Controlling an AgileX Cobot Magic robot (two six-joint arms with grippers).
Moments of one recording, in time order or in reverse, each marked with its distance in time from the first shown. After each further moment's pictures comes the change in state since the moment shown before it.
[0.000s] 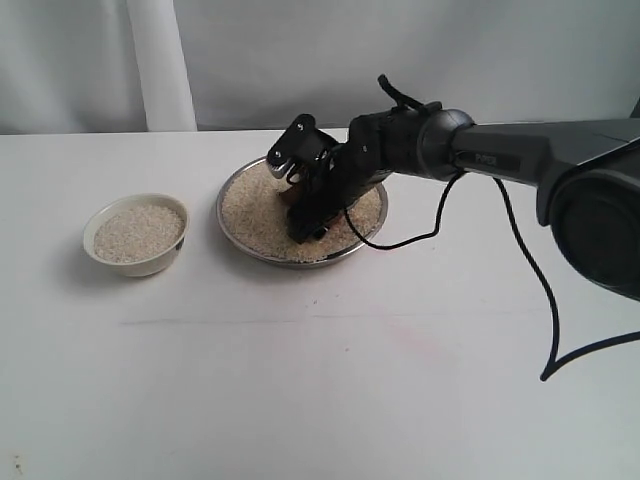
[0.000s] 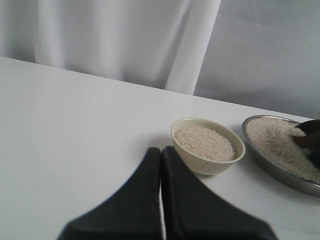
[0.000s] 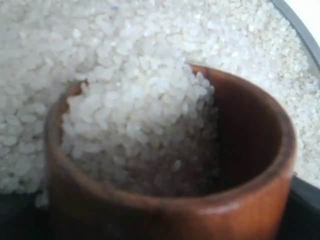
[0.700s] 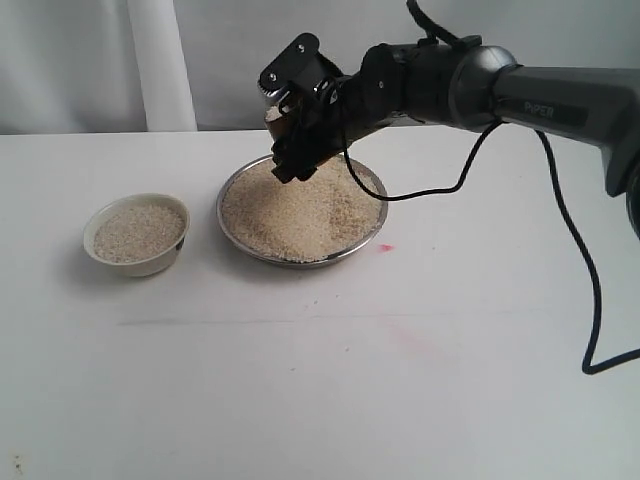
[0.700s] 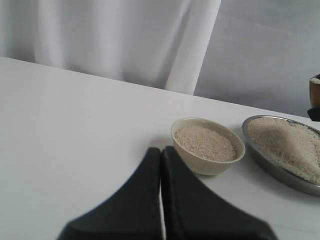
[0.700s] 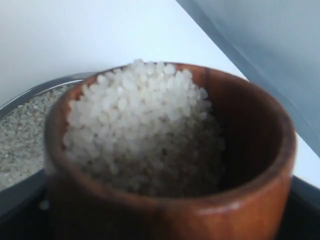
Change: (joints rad) left arm 0.000 0.000 0.000 0.000 0.000 0.000; right arm 0.002 -0.163 0.022 0.083 -0.047 -0.021
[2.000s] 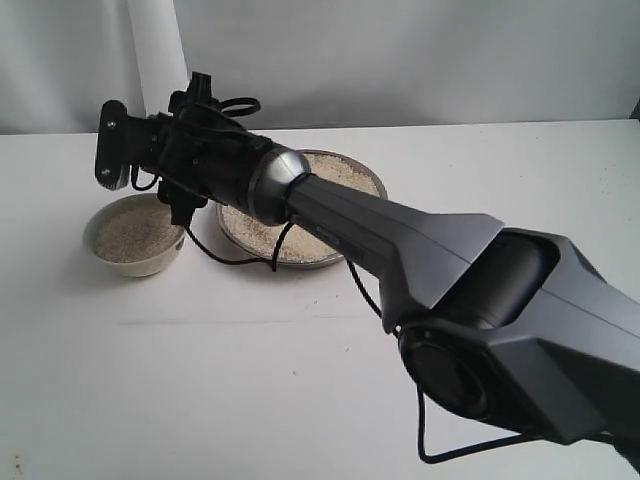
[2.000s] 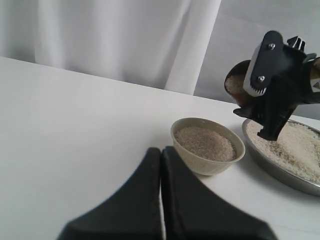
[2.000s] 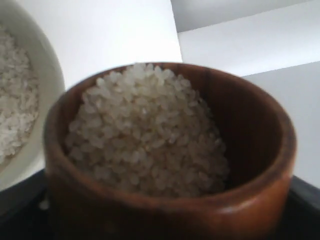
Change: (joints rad) left arm 0.000 0.000 0.000 0.000 0.000 0.000; right arm 0.334 0.376 -0.614 -0.880 0.222 0.316
